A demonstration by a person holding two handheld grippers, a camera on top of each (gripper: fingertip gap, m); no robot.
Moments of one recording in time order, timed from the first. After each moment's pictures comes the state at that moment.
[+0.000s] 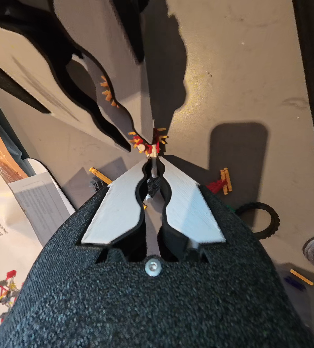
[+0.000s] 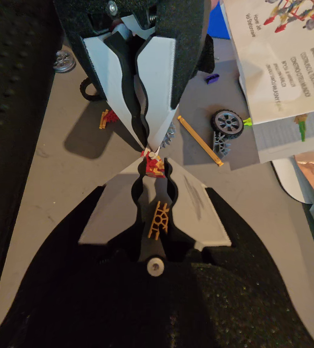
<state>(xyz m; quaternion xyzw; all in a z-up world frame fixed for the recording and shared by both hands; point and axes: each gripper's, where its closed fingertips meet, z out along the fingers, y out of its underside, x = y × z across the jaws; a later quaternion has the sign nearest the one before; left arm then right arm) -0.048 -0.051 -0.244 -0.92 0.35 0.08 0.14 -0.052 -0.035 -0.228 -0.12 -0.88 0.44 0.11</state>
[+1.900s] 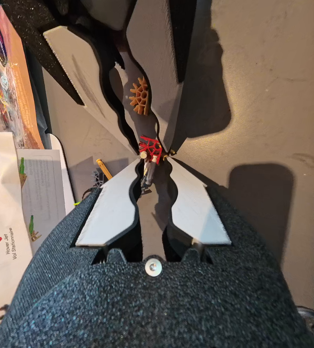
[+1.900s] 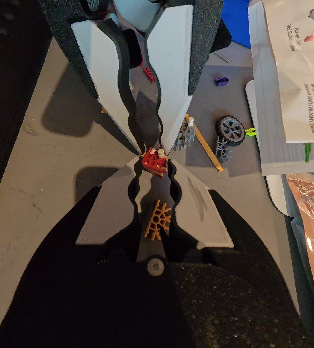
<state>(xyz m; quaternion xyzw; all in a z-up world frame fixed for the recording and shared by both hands) -0.044 -0.038 -0.241 -0.93 0.23 0.16 0.23 -0.048 -0.036 -0.237 -0.05 -0.90 0.41 0.16</state>
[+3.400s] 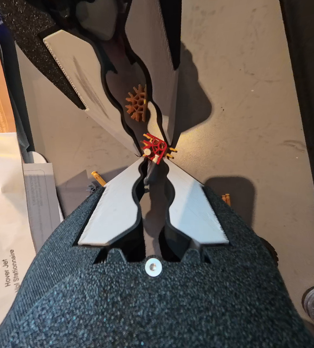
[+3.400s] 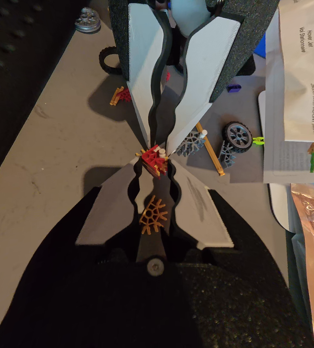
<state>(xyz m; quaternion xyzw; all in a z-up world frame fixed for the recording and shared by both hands) -0.045 -0.034 -0.240 -0.93 0.26 0.07 0.26 -0.046 -0.031 -0.239 0.01 -0.90 0.42 0.13</state>
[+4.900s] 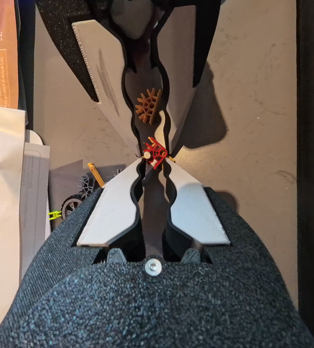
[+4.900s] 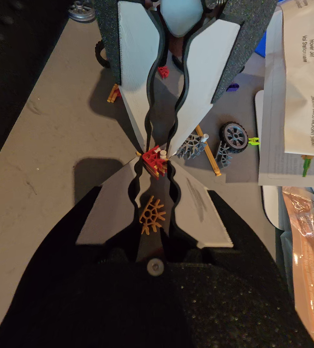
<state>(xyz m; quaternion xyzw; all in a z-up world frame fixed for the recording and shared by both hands) -0.044 -0.030 -0.239 -0.94 0.17 0.07 0.28 -0.048 -0.032 -0.238 0.02 -0.91 0.39 0.15</state>
